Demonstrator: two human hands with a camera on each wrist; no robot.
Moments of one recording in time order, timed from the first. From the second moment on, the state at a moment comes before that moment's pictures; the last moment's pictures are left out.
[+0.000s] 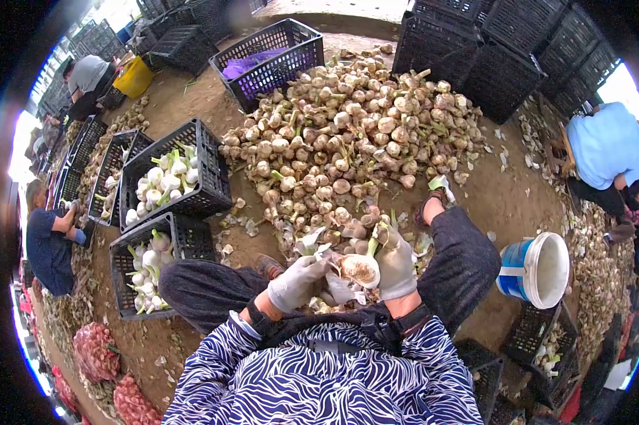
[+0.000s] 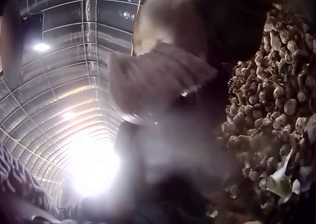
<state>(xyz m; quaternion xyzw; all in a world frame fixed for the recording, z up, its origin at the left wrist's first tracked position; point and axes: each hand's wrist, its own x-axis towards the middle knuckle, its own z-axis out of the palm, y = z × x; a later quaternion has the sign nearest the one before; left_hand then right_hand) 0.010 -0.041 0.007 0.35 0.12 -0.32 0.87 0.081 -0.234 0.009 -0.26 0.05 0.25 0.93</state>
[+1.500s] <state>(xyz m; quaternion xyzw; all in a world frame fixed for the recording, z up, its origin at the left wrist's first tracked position) -0.029 0.144 0.016 0.24 0.18 0.35 0.89 0.198 -0.129 0.042 -0.49 -0.10 0.30 0.81</state>
